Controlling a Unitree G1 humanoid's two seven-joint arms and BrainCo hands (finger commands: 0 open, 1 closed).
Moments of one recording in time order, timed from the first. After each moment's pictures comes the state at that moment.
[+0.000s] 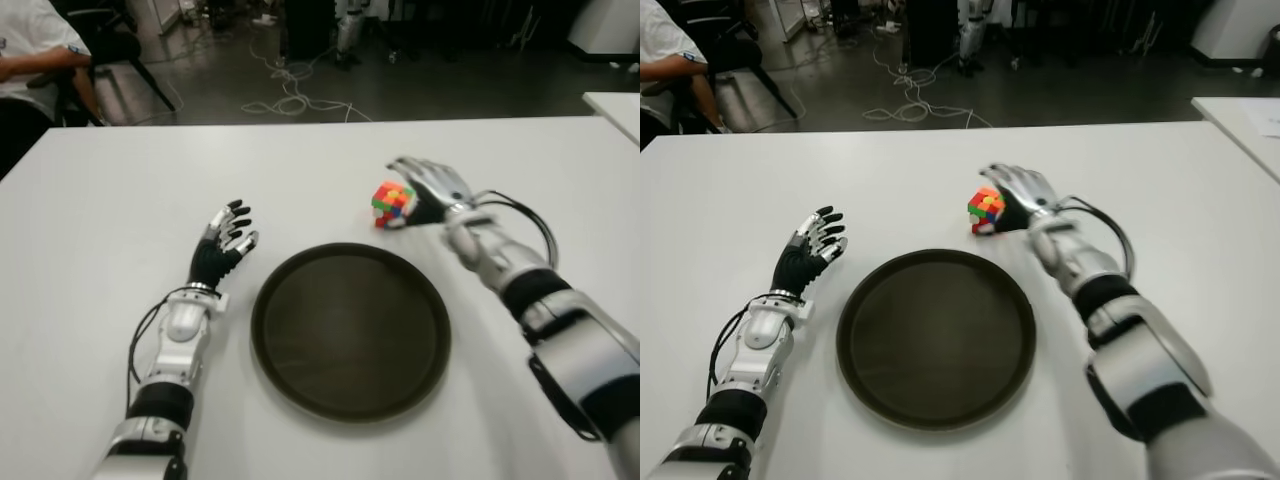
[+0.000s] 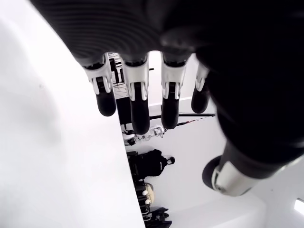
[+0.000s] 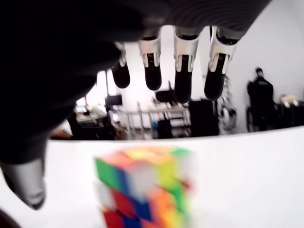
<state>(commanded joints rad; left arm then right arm) -0.36 0.09 0.05 0.78 0.03 -0.50 -0.07 -0.93 -0.23 0.56 1.20 -0.80 -0.26 -0.40</state>
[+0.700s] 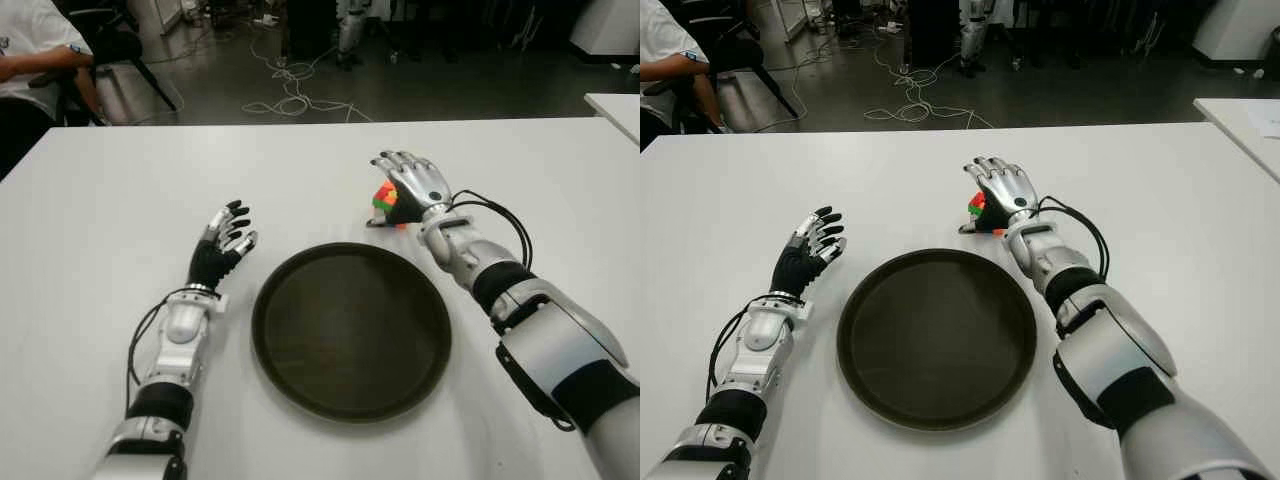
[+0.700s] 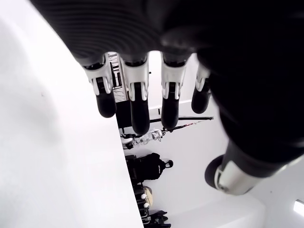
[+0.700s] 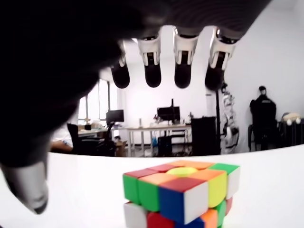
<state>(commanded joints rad) -0.36 0.09 0.05 0.78 0.03 -0.51 -0.06 -0.95 -0.14 0.61 1.33 -0.80 -0.20 -0.55</state>
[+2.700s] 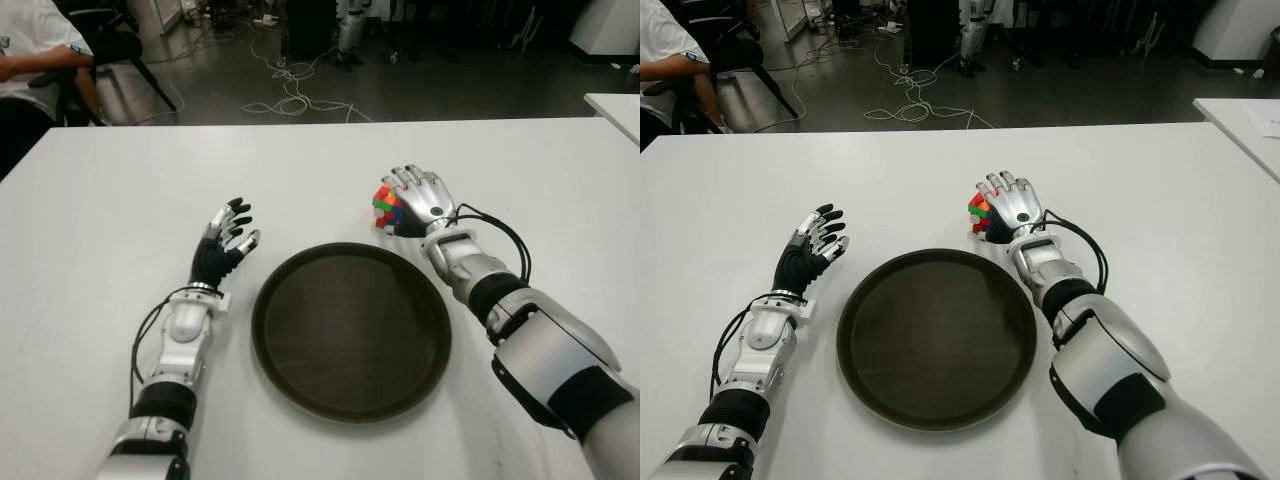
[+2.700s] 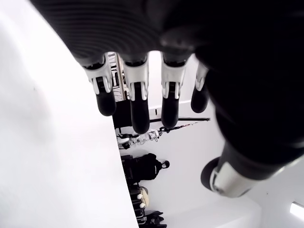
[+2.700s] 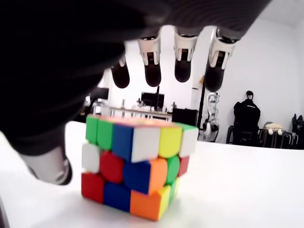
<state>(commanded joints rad) -0.35 0.07 0.05 0.76 0.03 -0.51 -0.05 -0.92 -0.13 0.71 1.36 -0.86 -0.03 -0.51</state>
